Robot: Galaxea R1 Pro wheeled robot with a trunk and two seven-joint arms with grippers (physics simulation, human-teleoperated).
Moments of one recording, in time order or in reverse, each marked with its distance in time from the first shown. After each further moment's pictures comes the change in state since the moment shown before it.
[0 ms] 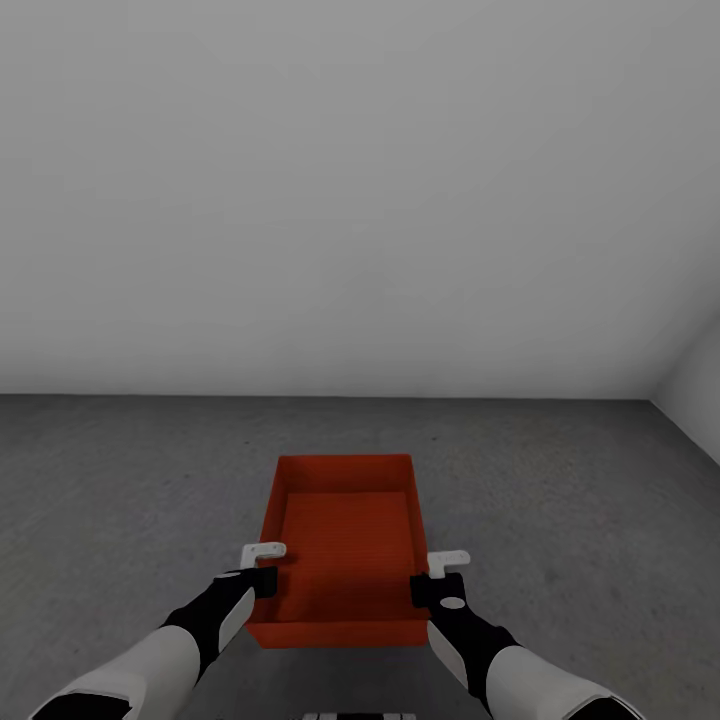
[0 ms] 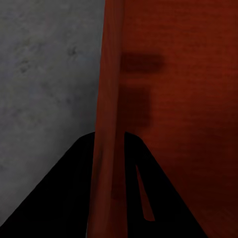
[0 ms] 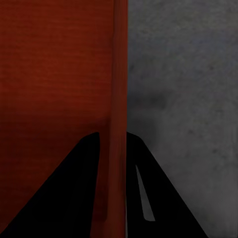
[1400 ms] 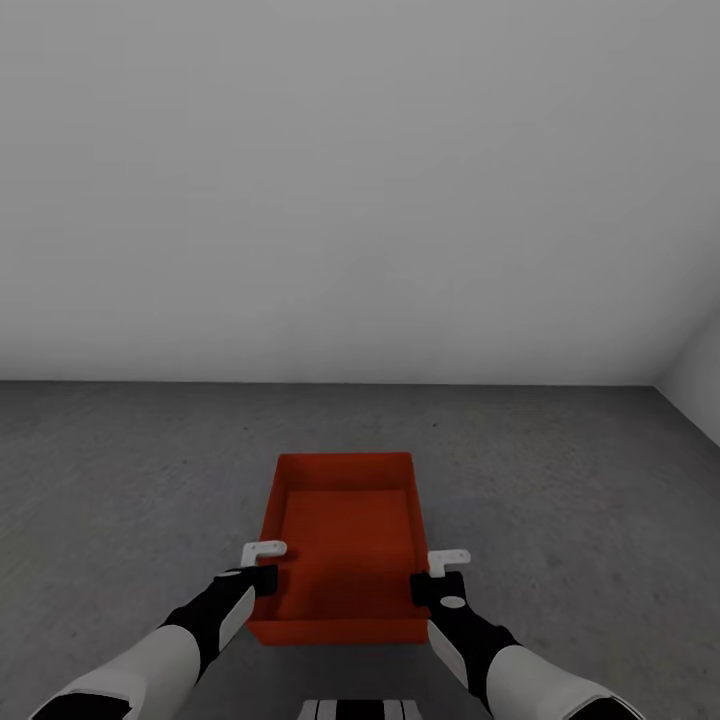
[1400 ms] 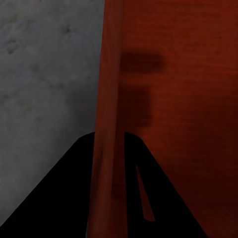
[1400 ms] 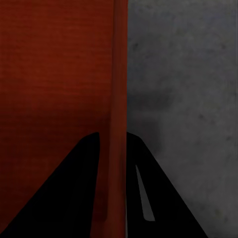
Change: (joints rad) left arm 0.000 0.000 -0.007 -0.007 0.002 -0.001 0.001; right arm 0.000 -0.002 -0.002 -0.004 0.000 -0.004 0.000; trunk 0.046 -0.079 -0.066
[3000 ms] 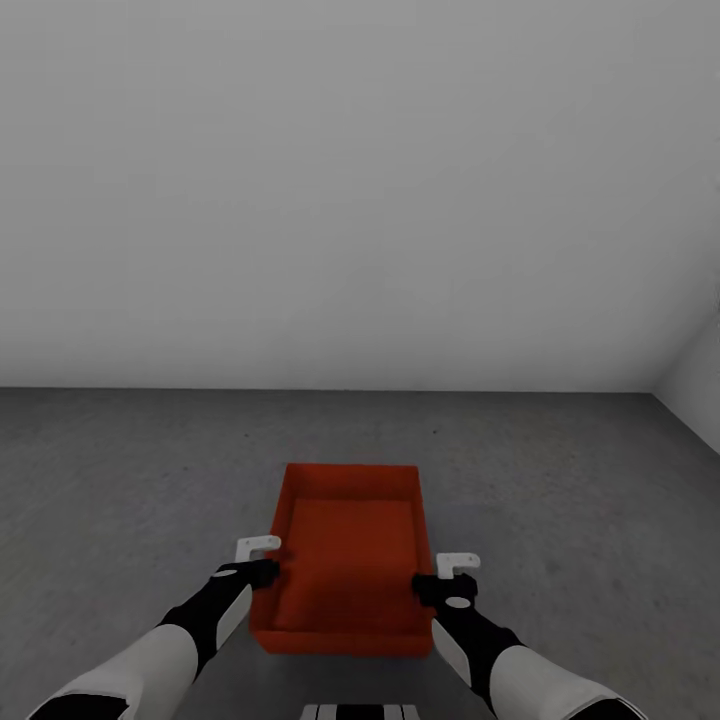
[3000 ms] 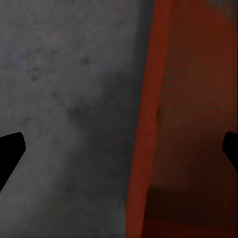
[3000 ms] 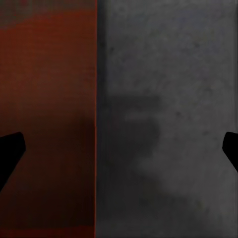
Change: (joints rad) left arm -0.001 0.005 0.041 -0.004 -0.026 -0.056 0.025; right arm 0.000 -0.007 -0.048 0.006 0.000 0.008 -0.046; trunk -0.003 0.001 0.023
